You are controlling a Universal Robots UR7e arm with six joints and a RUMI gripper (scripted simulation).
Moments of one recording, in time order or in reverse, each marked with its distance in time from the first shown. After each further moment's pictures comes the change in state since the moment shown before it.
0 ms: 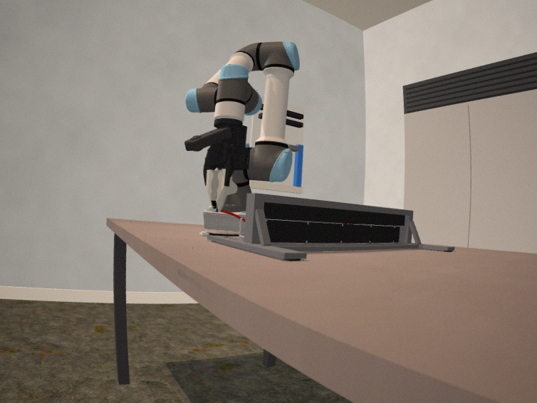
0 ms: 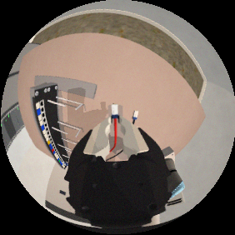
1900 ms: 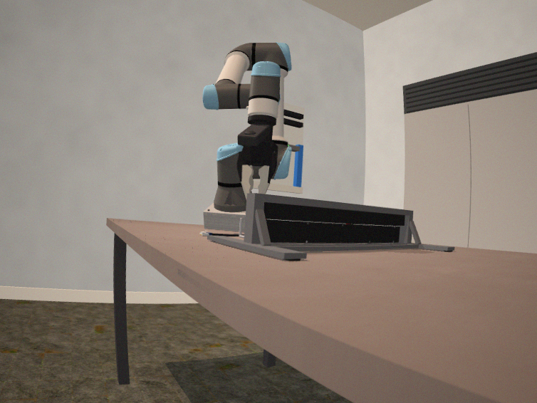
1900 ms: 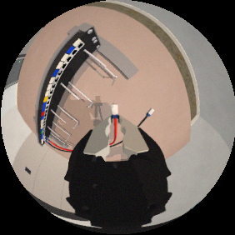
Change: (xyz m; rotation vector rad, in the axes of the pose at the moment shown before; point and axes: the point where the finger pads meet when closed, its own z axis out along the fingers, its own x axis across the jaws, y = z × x) arm -0.065 0.060 -0.016 -0.007 0.006 -0.453
